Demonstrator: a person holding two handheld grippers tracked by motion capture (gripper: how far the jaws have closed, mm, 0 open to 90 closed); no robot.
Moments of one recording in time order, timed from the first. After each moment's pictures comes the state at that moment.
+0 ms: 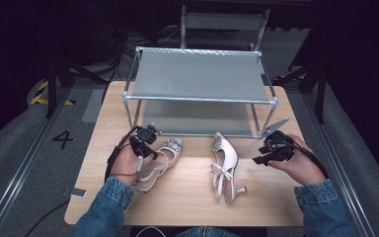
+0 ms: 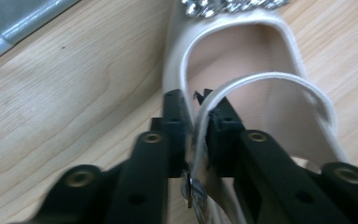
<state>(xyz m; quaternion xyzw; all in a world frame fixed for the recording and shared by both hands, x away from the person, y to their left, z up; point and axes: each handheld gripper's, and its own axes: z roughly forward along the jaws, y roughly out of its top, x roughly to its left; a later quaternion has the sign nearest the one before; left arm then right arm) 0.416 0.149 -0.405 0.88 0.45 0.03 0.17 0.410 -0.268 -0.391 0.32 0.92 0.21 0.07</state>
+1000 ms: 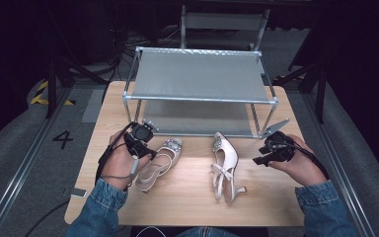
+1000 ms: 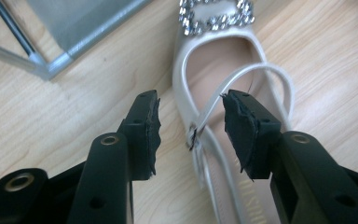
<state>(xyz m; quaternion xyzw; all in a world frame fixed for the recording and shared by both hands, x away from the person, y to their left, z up) 0.390 0.147 -0.360 0.88 0.43 0.09 0.16 0.408 -0.269 -0.391 0.31 0.92 0.21 0.07</state>
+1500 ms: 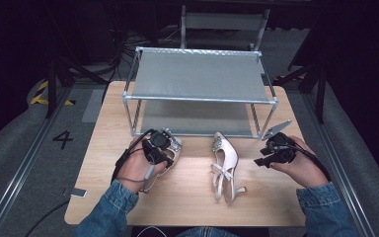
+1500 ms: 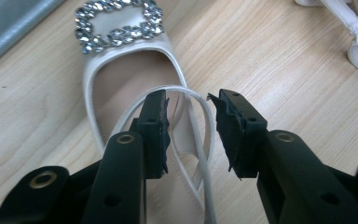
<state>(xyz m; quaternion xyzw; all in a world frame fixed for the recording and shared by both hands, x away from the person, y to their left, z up) 0.388 0.106 -0.385 0.90 0.39 0.02 0.18 0.405 -0.274 -0.393 0.32 0.92 0.21 0.07</state>
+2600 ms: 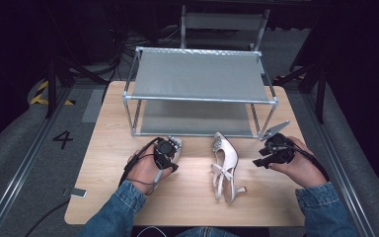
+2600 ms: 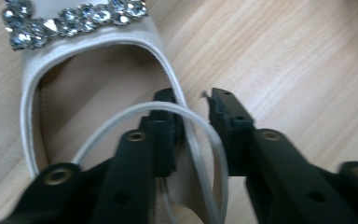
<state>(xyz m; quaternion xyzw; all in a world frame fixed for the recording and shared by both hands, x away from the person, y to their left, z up) 0.396 0.098 -0.431 0.90 0.39 0.02 0.19 0.406 -0.271 -0.397 0.32 0.92 0.21 0.07</state>
